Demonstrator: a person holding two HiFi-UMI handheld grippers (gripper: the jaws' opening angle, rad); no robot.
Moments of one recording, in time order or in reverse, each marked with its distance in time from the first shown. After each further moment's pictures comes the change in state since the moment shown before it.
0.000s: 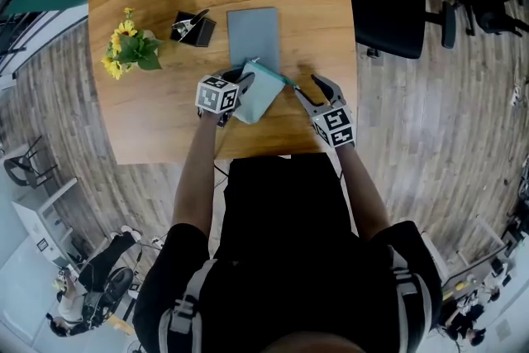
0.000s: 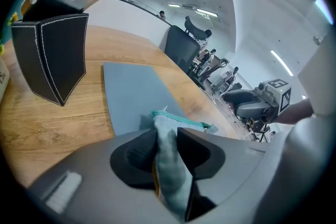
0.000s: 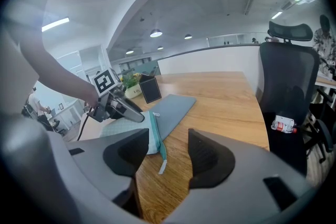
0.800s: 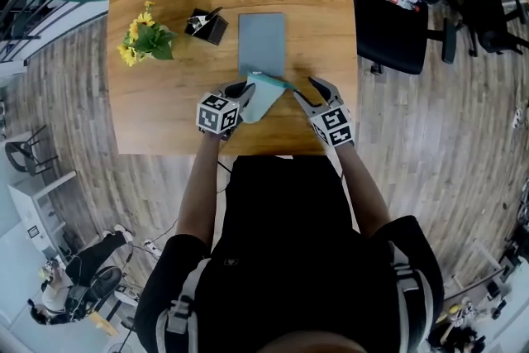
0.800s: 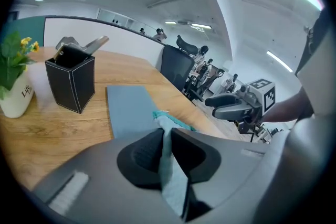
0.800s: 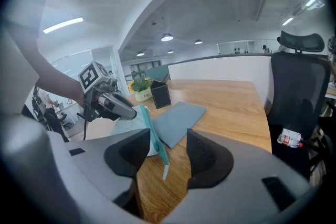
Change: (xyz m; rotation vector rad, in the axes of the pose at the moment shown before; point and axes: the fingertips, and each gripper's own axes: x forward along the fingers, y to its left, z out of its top) left arm -0.060 -0.052 0.002 0.040 -0.173 0.057; right arm -0.010 0.021 0.017 -0.089 -0.052 0.073
